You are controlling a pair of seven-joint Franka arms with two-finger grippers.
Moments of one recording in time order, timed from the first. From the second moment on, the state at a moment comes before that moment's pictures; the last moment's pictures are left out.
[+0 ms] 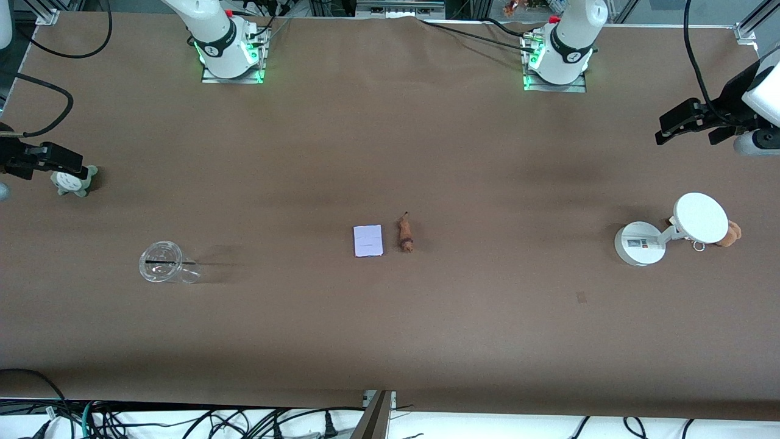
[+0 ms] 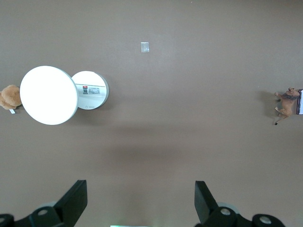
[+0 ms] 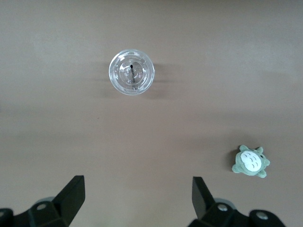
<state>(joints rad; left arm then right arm) -0.02 0.00 0.00 -1.54 -0.05 1.47 -0.08 0.08 0.19 -0.16 -1.41 -0.01 1.53 -0.10</state>
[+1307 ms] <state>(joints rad) -0.05 0.17 -0.18 -1.57 -0.05 1.67 -0.39 0.08 0.19 -0.16 -1.41 -0.01 1.53 -0.10</state>
